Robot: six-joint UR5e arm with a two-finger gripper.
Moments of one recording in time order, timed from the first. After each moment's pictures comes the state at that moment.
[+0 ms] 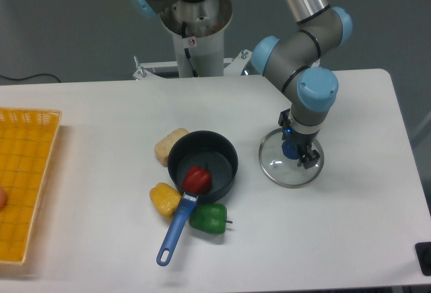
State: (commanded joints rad) arm 2.74 -2.00 -1.81 -0.92 1.58 1.83
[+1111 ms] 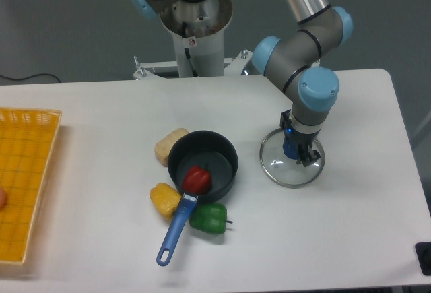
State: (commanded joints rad) arm 2.74 -2.00 -1.80 -0.92 1.58 1.83
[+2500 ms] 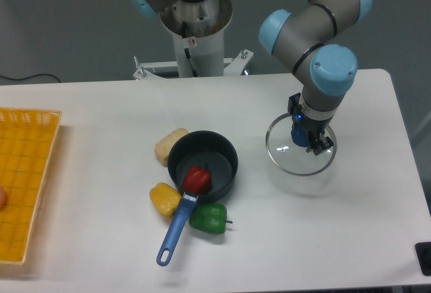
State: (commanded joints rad) arm 2.72 -1.93 -1.57 -1.27 1.62 1.77
